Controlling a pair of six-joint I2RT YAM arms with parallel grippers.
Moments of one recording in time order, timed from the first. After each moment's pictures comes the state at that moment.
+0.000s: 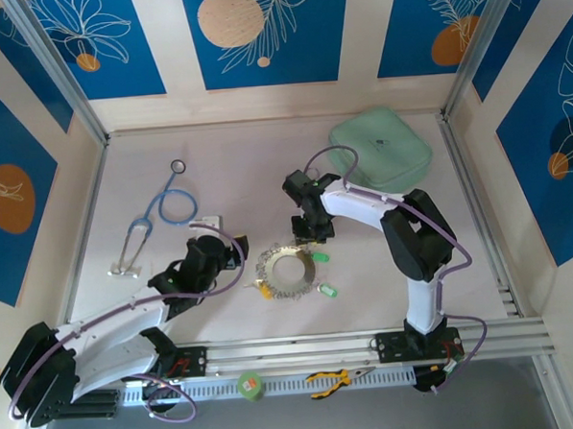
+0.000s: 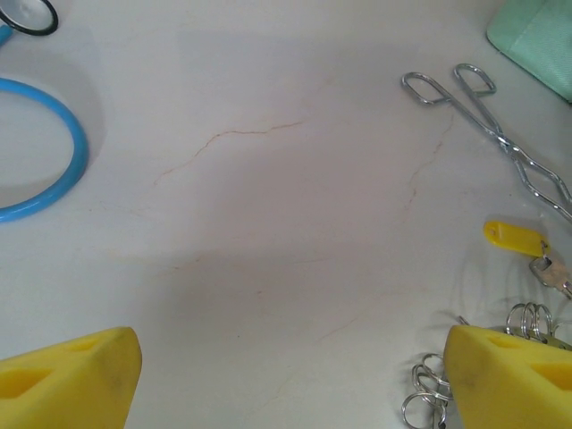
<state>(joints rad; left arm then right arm) -0.76 0.99 0.42 -0.02 -0.45 -0.49 0.66 1.90 1.34 -0.90 -0.11 0.60</state>
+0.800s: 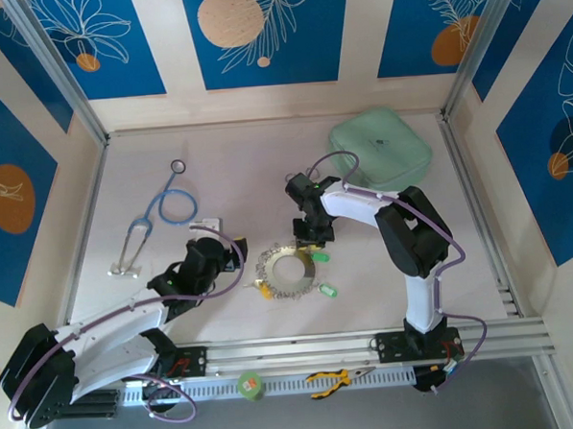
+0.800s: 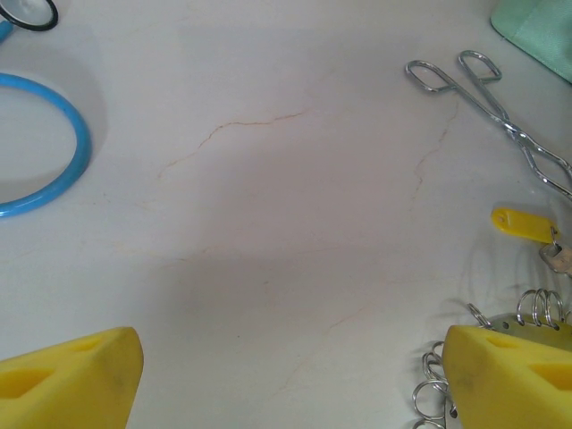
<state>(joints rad) -0.76 0.98 0.40 -0.02 -0.45 -0.47 0.64 1.94 1.31 -0.85 -0.17 0.64</state>
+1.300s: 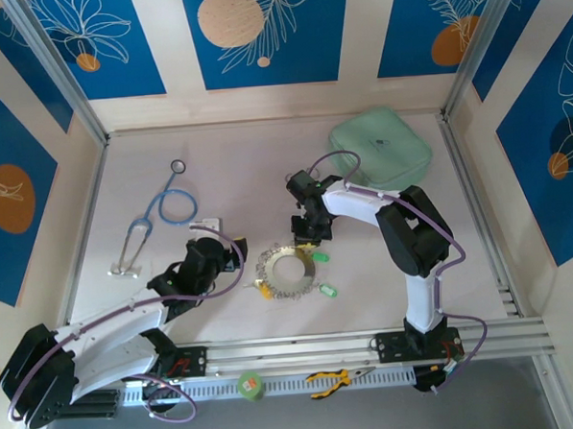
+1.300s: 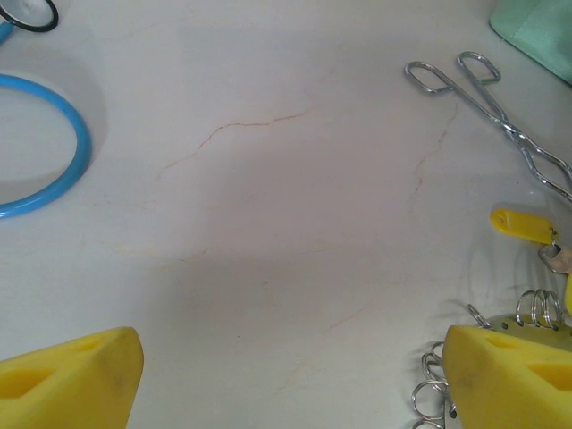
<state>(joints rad) -0.76 0.98 0.40 -0.02 -0.45 -0.47 0.63 1.94 1.31 -0.81 -0.23 0.64</state>
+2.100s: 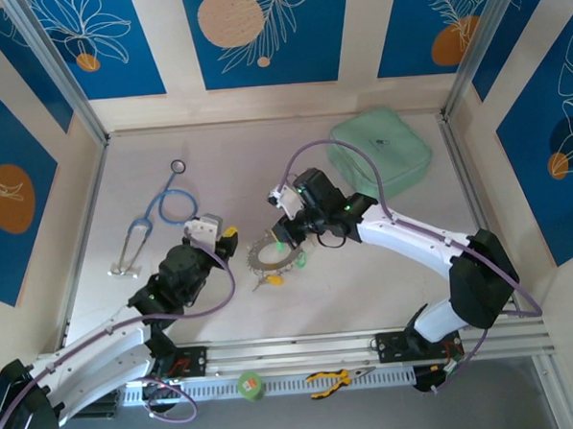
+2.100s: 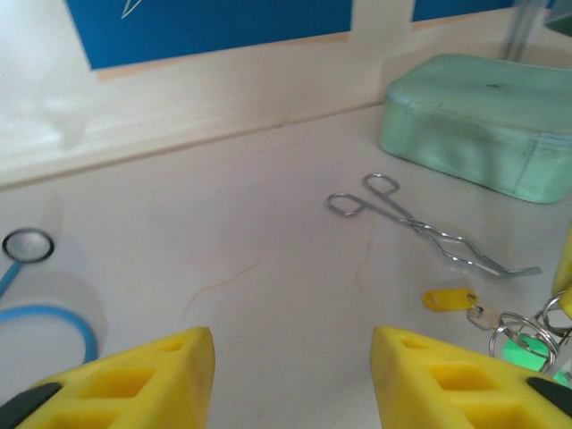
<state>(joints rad) -0.76 0.74 0.35 0.19 -0.35 -0.03 0.76 1.47 1.08 -0.41 -0.39 0.05</state>
